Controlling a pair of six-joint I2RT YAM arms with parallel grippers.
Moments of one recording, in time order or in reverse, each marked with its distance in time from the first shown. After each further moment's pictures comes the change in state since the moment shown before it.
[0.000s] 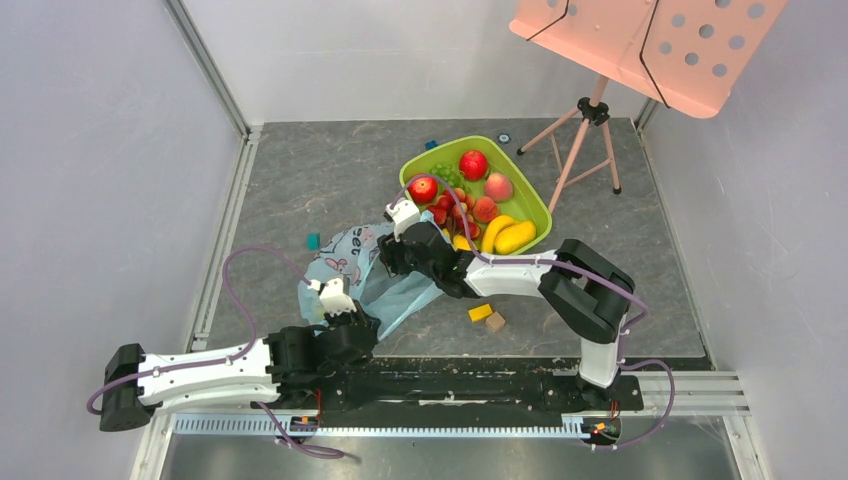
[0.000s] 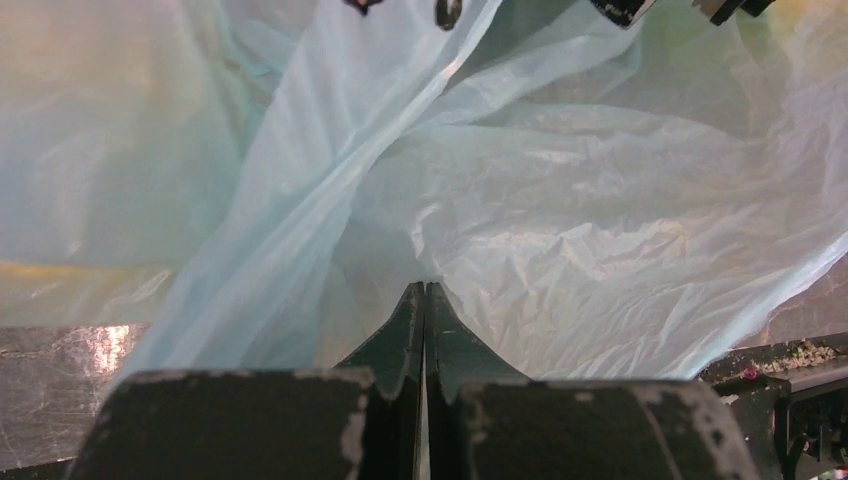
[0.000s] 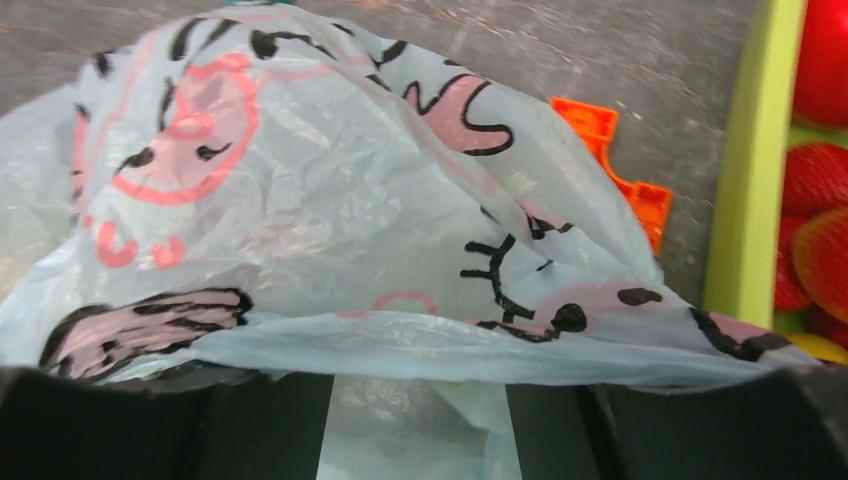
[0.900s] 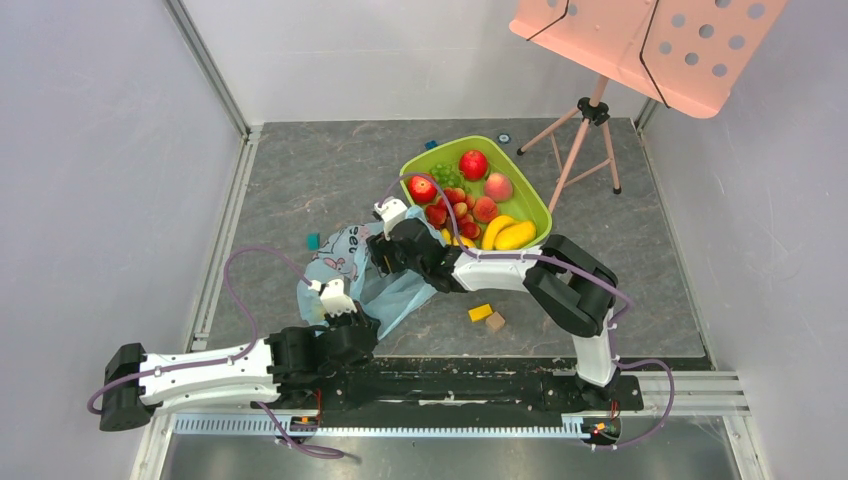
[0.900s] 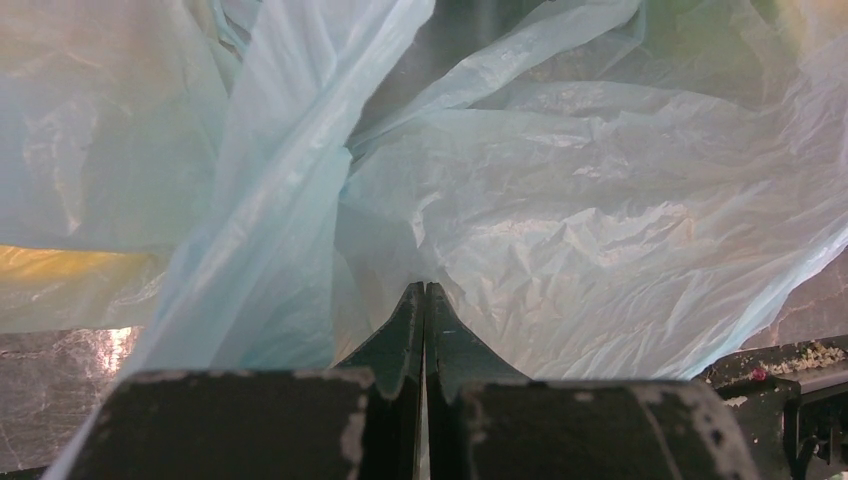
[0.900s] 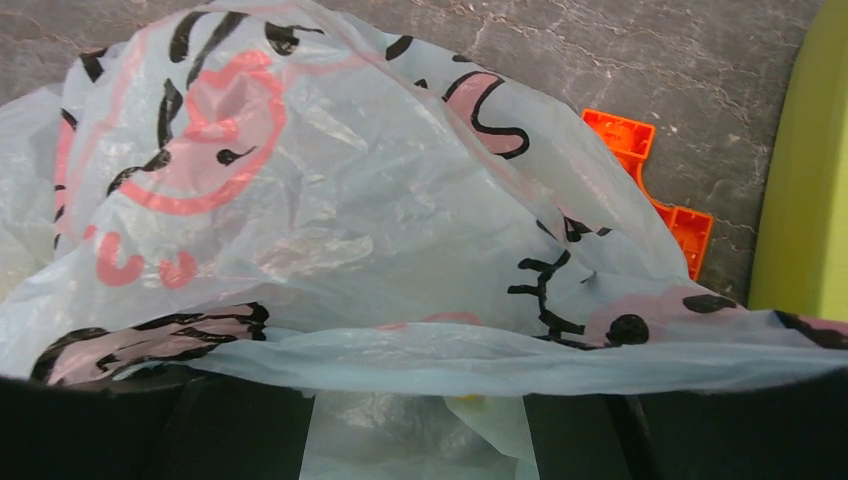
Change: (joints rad) left arm 0.000 0.006 -0.010 0.008 0.000 0.000; right arm 0.000 0.088 0.109 -0.028 -0.050 -0.003
